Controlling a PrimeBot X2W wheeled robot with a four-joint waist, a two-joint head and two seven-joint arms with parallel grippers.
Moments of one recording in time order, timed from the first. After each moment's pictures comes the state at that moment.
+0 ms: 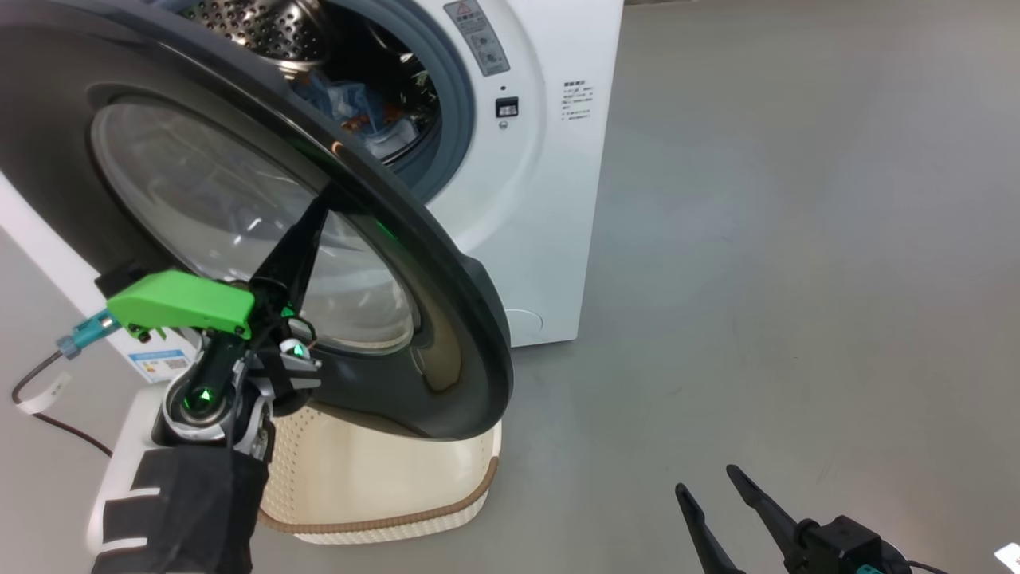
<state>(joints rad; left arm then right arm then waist) -0.62 0.04 -0.14 0.48 -1.67 -0.12 0.24 0.06 -0.13 0.21 0.19 0.24 0.13 -0.26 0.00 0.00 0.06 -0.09</state>
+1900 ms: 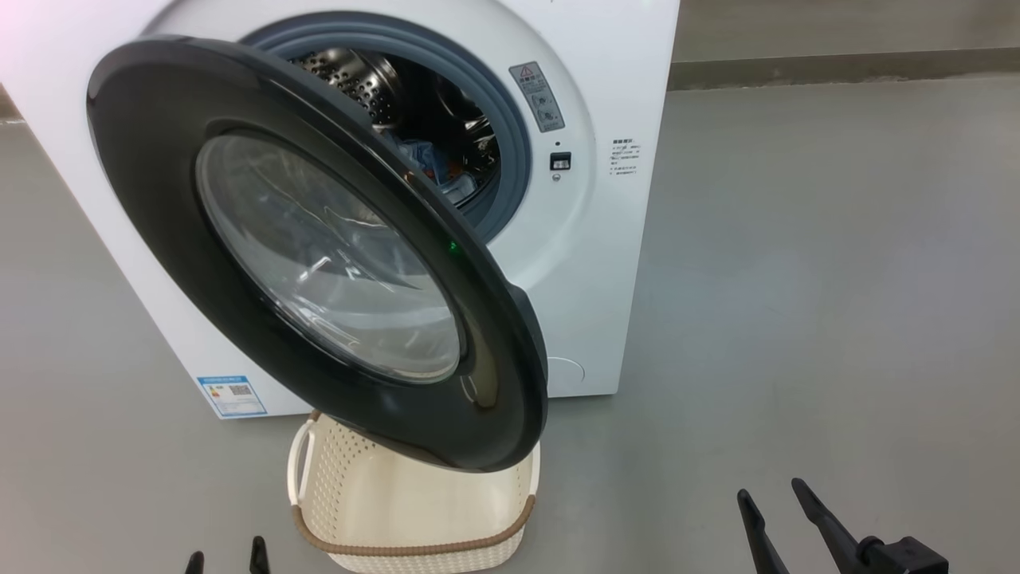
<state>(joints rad) 0.18 0.05 -0.03 0.16 -0.31 0.01 -0.25 0.13 -0.10 0.07 0.15 0.23 0.13 -0.26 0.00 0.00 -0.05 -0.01</state>
